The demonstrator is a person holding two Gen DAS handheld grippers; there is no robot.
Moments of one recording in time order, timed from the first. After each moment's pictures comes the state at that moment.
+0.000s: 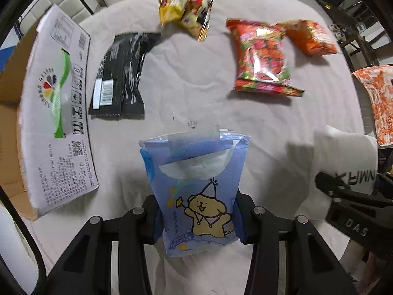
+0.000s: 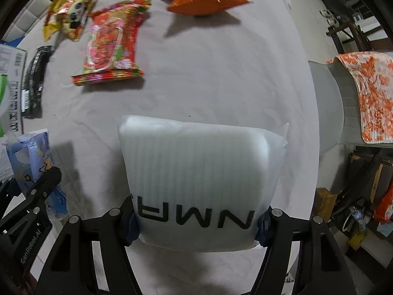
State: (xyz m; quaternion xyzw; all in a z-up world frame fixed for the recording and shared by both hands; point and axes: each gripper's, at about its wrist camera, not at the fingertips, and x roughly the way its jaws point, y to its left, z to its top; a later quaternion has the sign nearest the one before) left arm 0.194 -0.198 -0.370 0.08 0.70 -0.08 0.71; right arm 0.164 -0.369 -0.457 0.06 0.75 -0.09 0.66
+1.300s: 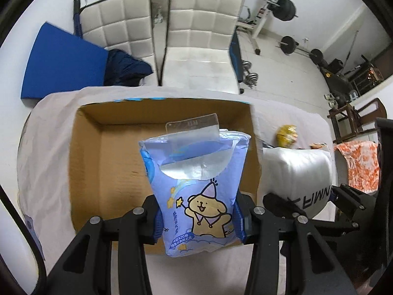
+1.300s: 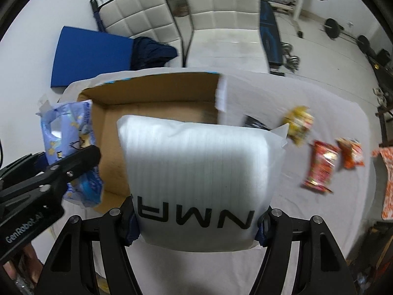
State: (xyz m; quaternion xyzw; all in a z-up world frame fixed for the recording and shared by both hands) left arm 0.309 0.086 -0.267 -0.05 0.62 -0.07 0.78; right arm 0.292 -0.050 -0.264 0.04 0.65 0.08 0.75
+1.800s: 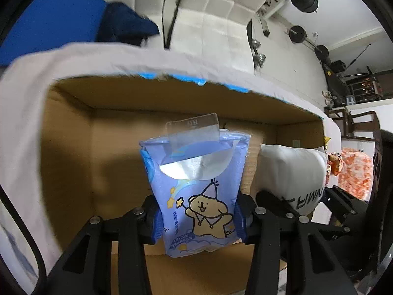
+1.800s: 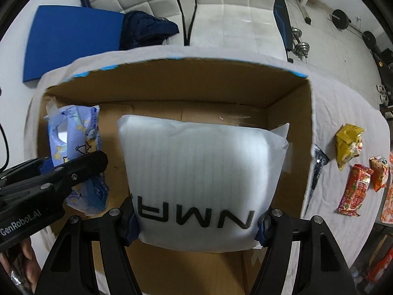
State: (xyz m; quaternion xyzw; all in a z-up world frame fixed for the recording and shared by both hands) left arm 0.384 0.157 -0.373 -0.13 0.70 -0.10 0.70; right arm 0.370 0.027 -0.370 0.02 0.70 0.06 0.71
